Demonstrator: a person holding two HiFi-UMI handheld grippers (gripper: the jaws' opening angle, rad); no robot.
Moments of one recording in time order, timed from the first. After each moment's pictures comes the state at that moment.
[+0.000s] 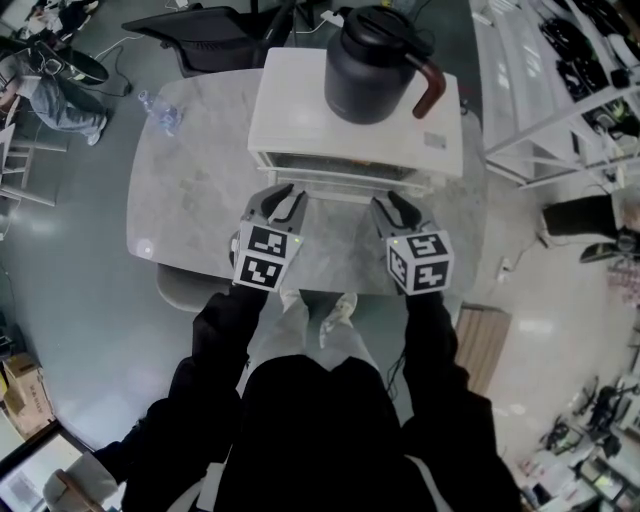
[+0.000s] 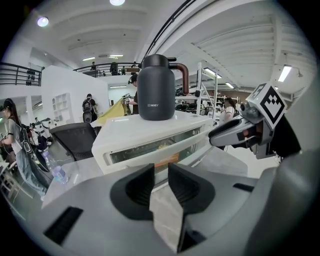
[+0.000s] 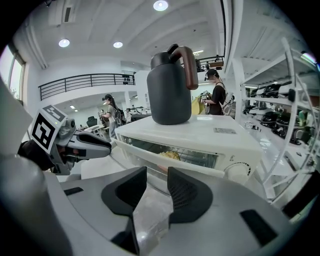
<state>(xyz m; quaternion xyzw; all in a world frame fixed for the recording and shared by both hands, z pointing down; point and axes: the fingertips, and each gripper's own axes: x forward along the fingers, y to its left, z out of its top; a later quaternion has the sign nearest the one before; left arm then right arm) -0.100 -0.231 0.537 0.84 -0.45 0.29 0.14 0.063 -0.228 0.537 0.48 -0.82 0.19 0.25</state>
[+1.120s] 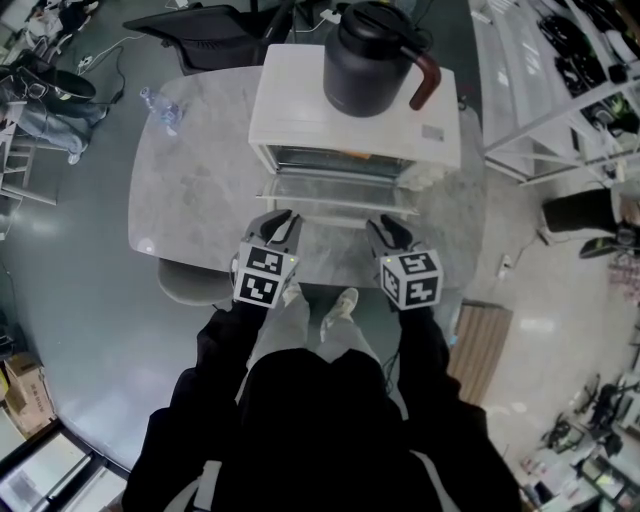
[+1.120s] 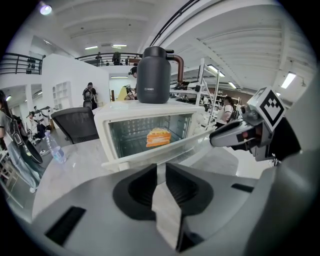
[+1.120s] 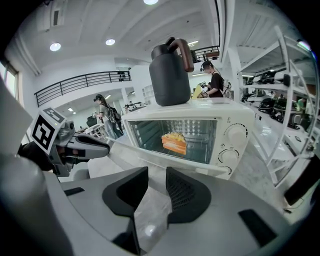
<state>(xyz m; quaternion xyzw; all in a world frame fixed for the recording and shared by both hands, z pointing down) -0.107 -0.169 0.573 0.83 -0.44 0.30 0.19 0.063 -0.166 0.576 0.47 -0.81 0.25 0.26</state>
